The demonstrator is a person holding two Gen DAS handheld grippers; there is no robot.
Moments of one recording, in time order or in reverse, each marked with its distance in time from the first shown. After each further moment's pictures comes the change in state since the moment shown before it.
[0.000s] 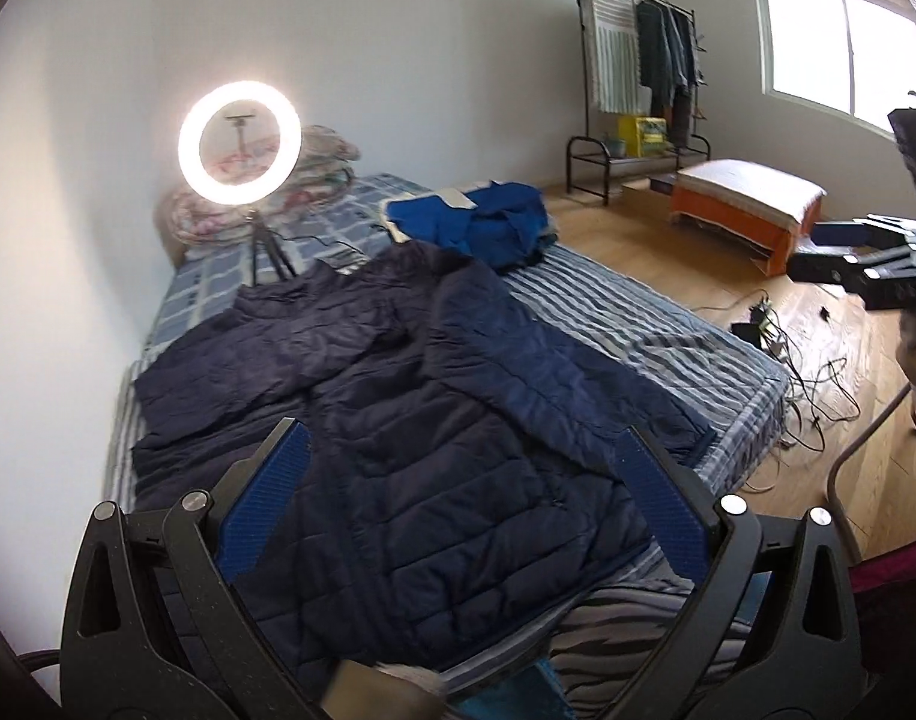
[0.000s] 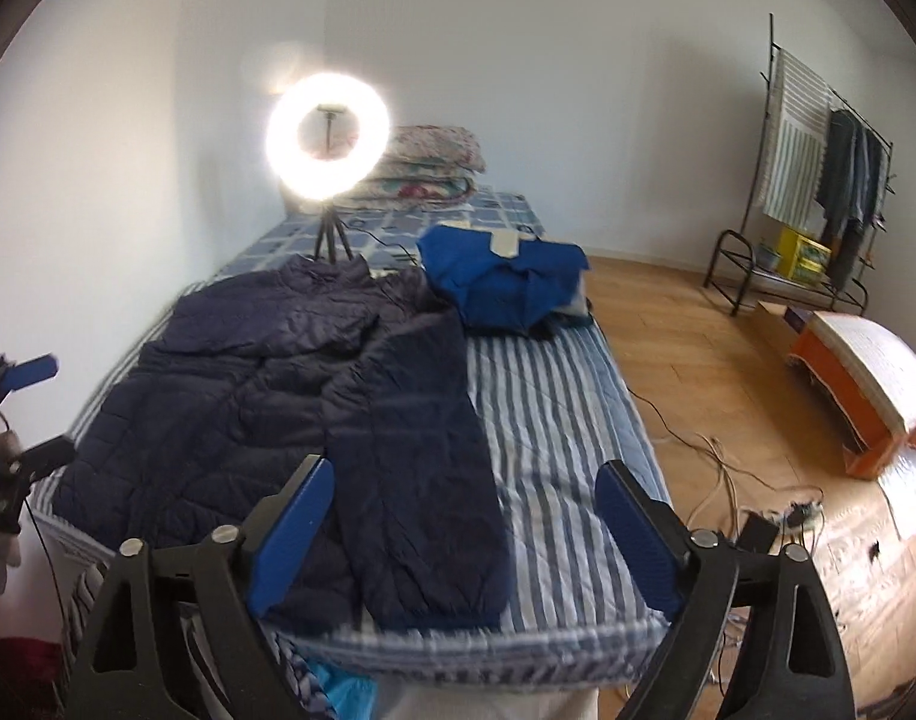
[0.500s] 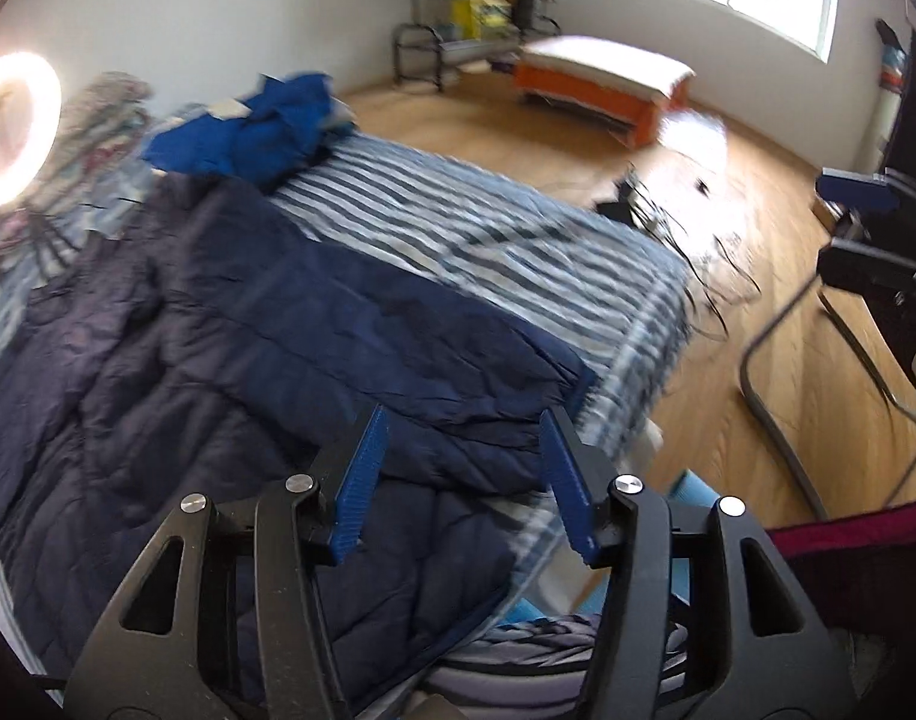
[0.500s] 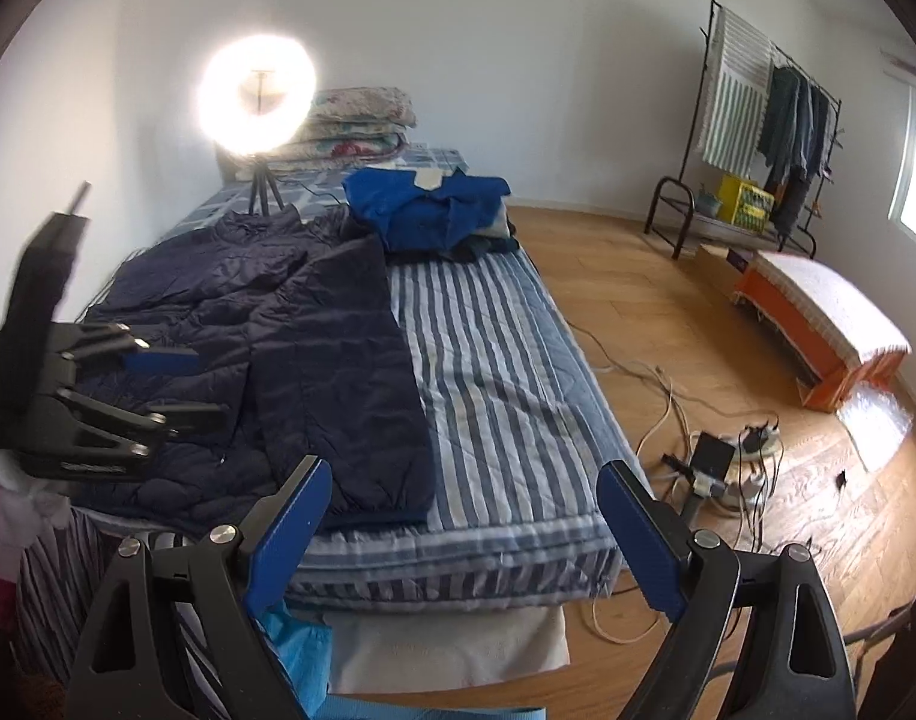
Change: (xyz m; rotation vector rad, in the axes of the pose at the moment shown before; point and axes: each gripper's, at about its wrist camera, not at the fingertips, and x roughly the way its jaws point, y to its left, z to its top) left arm 0.142 -0.128 0.002 0.211 0.287 -0.365; right arm -0.012 -0.043 -0.078 0.077 0.088 -0.123
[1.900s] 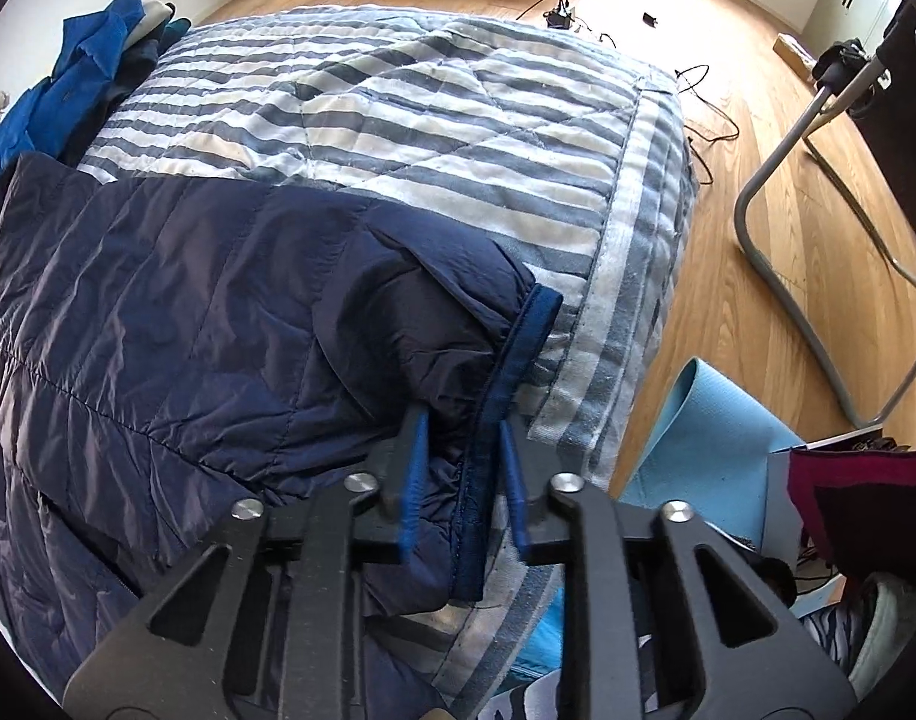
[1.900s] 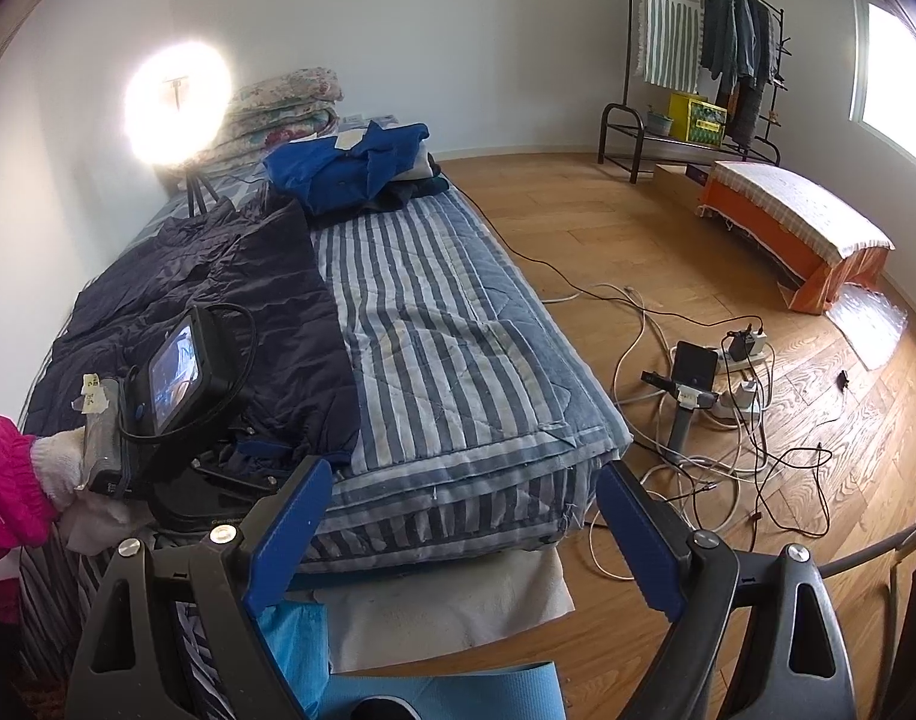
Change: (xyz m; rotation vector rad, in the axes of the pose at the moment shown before) left arm 0.147 -0.053 0.002 0.196 0.319 -0.063; right arm 0.015 -0.060 -0.045 0.177 0.088 -0.030
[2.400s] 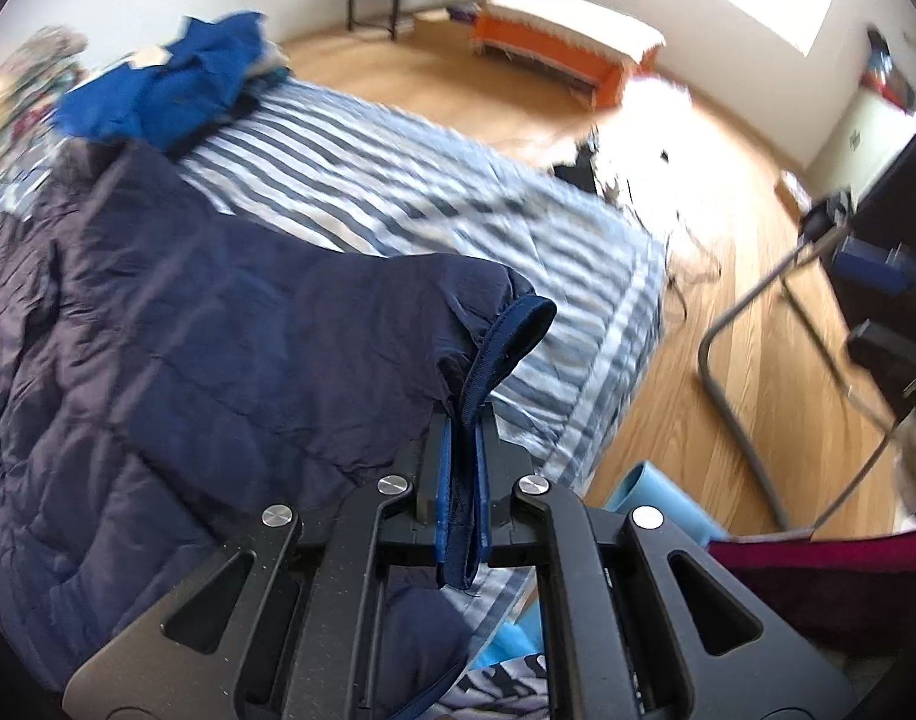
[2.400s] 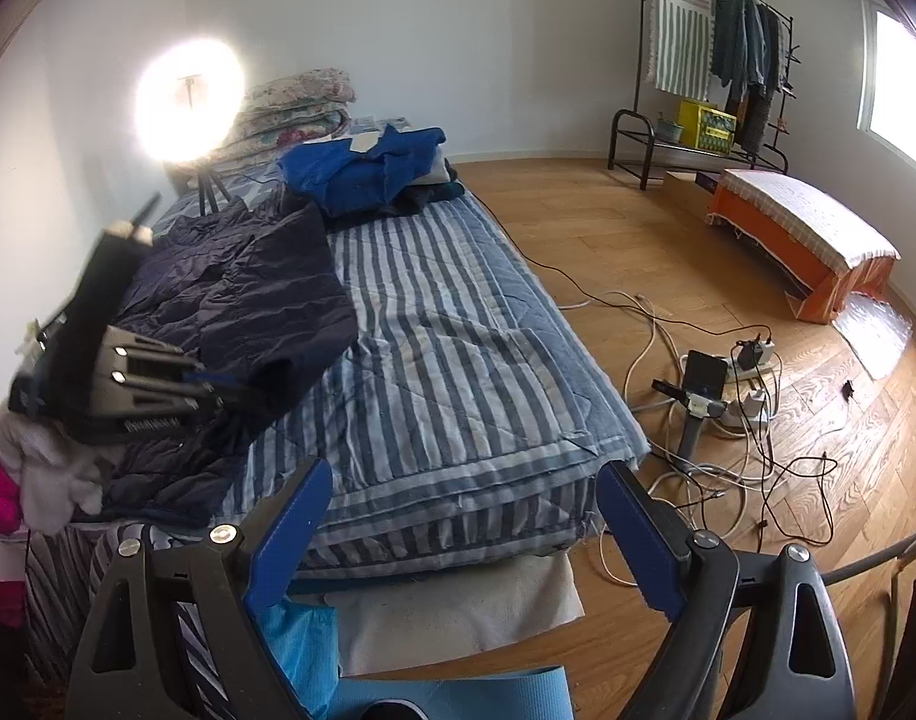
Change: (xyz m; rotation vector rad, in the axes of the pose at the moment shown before) left arm -0.107 0.062 -0.012 -0.232 -0.246 -0.086; right arm -0.001 0.018 0.006 -0.022 -0.009 0.017
